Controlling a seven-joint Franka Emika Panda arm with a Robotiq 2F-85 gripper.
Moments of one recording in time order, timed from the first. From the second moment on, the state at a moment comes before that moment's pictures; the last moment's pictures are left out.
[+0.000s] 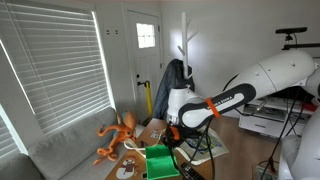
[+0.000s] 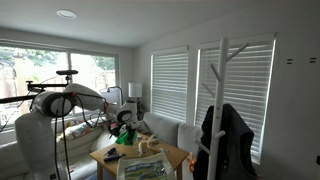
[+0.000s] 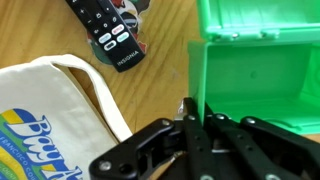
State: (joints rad) arm 0.03 -0.16 0.14 -2.30 0.15 2.27 1.00
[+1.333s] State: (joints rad) arm 0.09 0.15 0.14 -2.04 -0.01 2.31 0.94
